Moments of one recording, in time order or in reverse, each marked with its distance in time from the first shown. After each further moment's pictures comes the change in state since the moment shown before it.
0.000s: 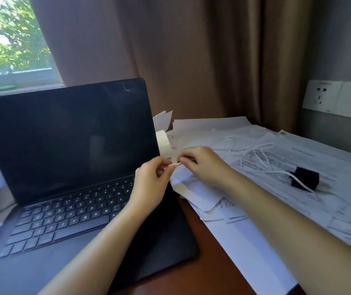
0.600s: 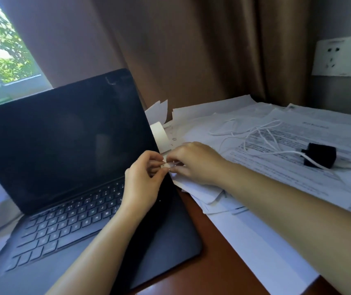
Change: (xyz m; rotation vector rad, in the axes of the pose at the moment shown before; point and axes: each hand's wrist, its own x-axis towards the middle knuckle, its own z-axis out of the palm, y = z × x) left_hand -0.005 -0.006 -0.004 -0.016 0.008 -0.004; right_hand -0.002 -0.004 0.013 -0.229 -0.059 -0.178
